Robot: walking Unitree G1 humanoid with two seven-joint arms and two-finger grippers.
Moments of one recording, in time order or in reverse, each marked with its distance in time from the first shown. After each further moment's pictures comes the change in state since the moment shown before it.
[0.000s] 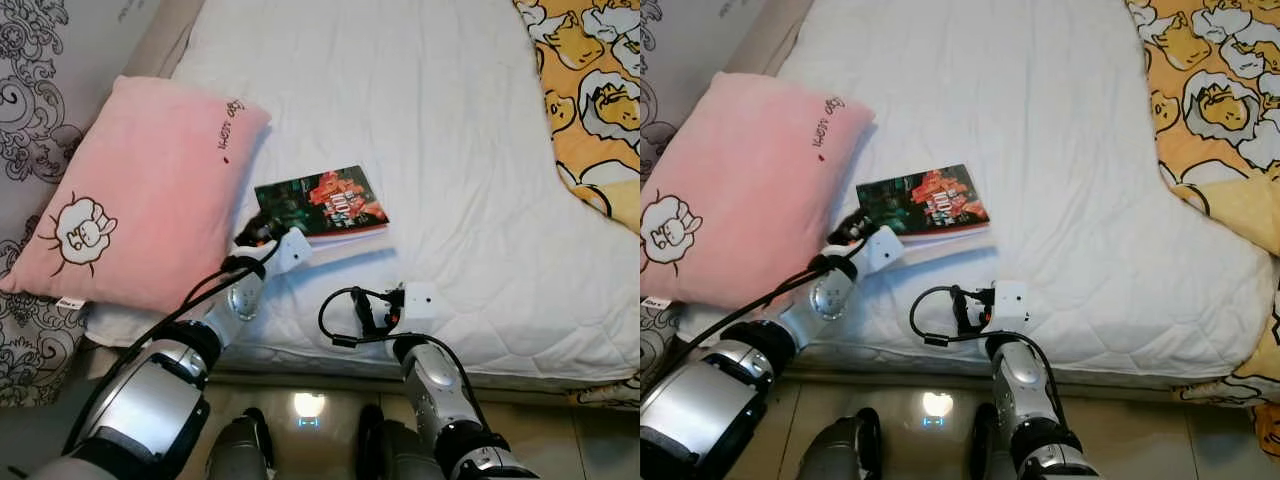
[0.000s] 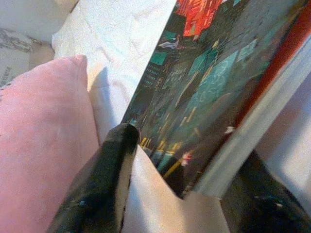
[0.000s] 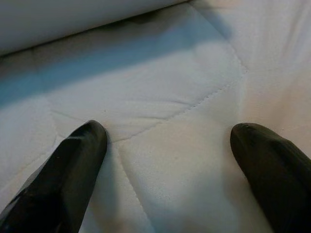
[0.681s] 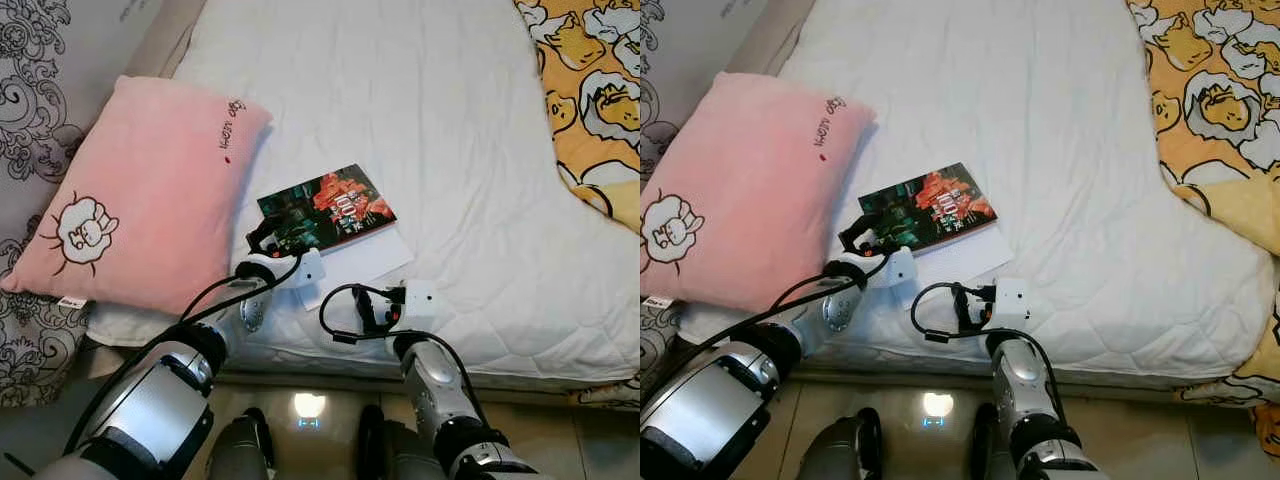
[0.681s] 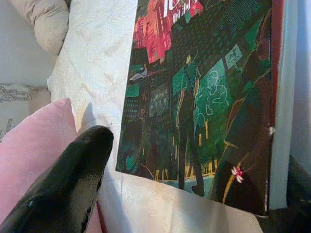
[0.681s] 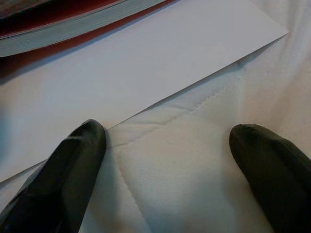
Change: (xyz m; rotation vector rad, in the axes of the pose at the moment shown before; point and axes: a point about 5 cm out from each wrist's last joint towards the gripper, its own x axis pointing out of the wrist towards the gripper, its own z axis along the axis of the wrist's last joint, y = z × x) left arm -0.002 -0.017 0.008 0.209 -0.062 -0.081; right arm 0.002 -0.001 0.002 0.011 -0.004 -0.018
